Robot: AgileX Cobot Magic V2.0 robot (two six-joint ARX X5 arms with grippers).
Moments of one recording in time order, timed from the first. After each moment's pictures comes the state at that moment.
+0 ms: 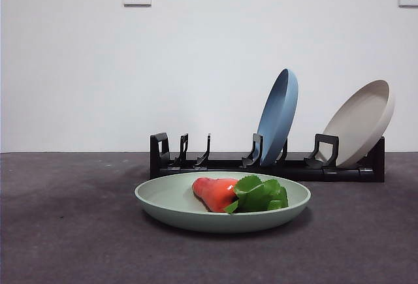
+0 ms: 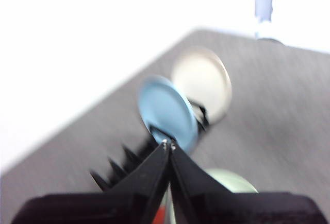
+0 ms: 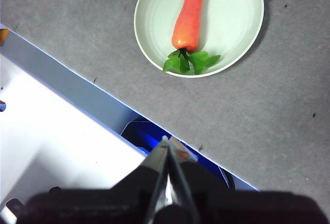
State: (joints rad) left arm -0.66 1.01 1.54 -0.80 0.05 0.22; right arm 0.73 0.98 1.24 -1.23 -0.13 0.22
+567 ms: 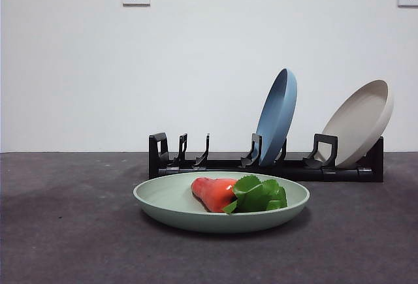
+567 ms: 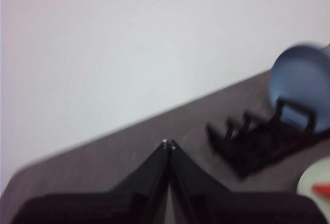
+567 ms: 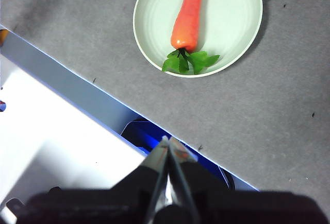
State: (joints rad) left arm -0.09 0.35 0.47 -0.12 0.15 0.26; right arm 0.73 0.98 1.24 -1.23 -0.13 0.22
